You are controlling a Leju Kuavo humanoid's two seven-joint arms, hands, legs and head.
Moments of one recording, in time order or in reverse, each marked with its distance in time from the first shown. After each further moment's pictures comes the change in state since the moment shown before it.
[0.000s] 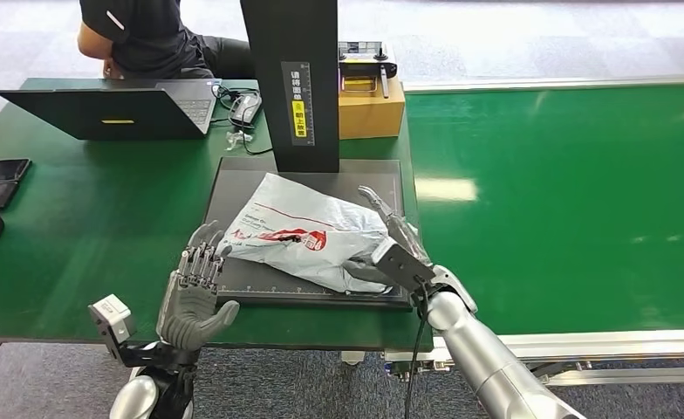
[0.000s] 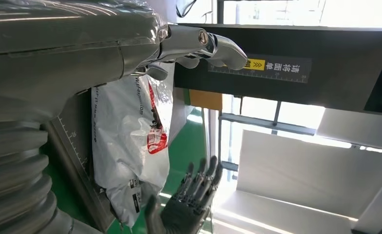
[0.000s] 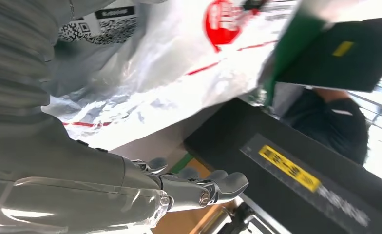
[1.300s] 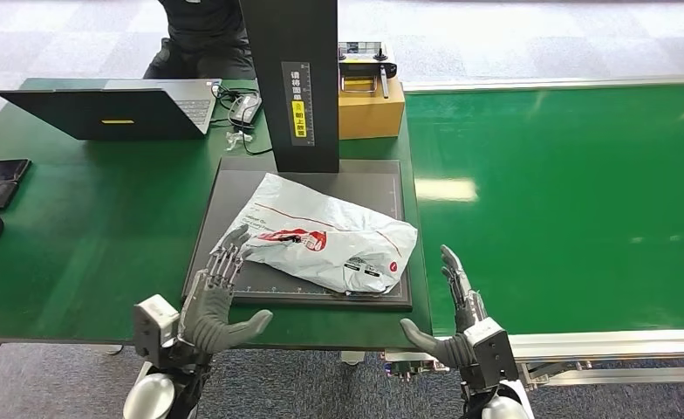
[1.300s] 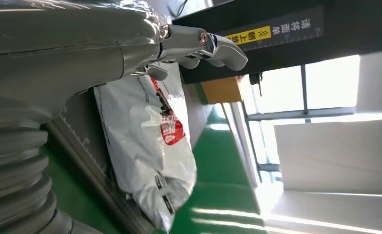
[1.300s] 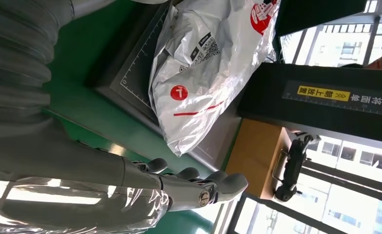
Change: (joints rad) left arm -0.016 -0.010 -0.064 -0.024 -0.278 0.056 0.024; right arm 0.596 0.082 -0.395 -0.579 -0.006 0.109 0.039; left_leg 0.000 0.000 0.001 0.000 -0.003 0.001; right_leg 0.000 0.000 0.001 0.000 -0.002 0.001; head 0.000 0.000
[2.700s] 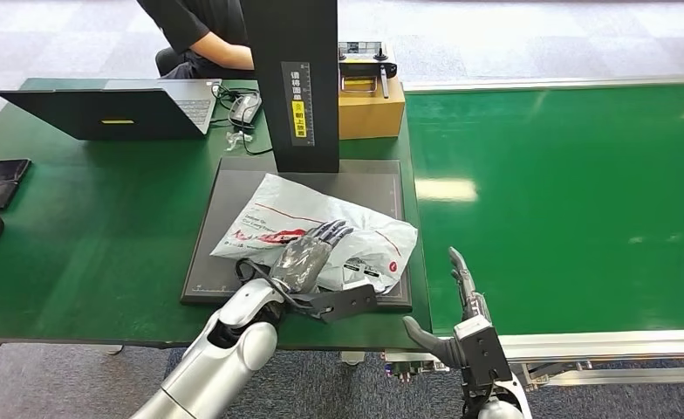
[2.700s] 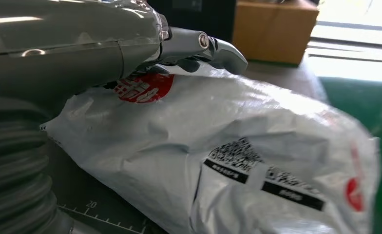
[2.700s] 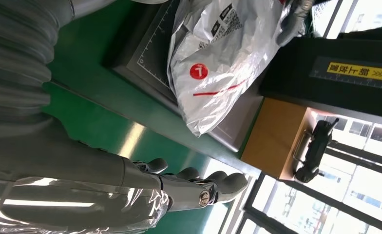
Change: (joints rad) left arm -0.439 -0.035 -0.398 0.447 -0.874 0.191 0.476; right arm 0.029 0.077 -0.073 -0.039 0.156 -0.039 0.058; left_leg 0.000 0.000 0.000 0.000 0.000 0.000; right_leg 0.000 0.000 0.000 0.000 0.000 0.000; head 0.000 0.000
